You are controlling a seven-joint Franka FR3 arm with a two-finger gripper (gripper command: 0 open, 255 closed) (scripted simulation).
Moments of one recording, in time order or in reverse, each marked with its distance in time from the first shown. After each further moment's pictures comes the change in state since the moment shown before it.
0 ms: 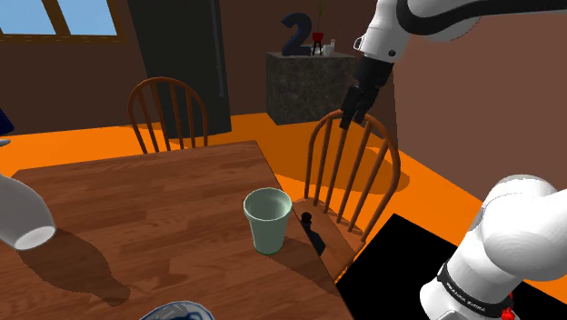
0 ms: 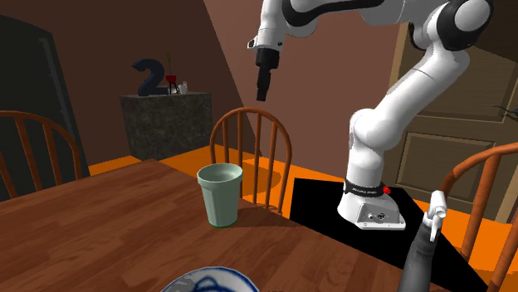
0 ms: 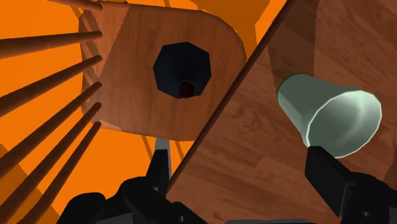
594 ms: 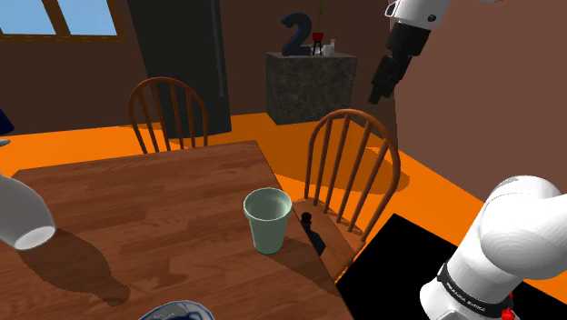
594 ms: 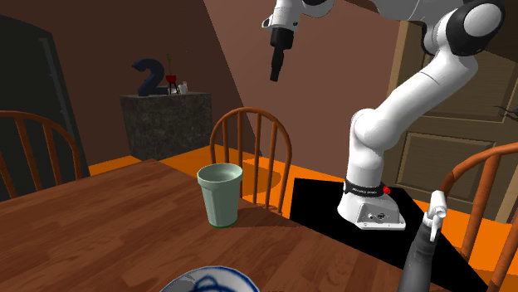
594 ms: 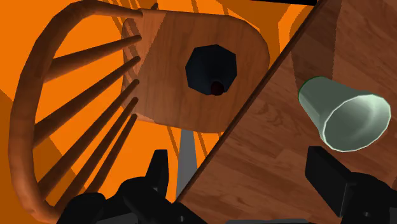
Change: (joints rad) arm -0.049 -0.097 -0.039 0.106 -0.094 -0.166 -0.045
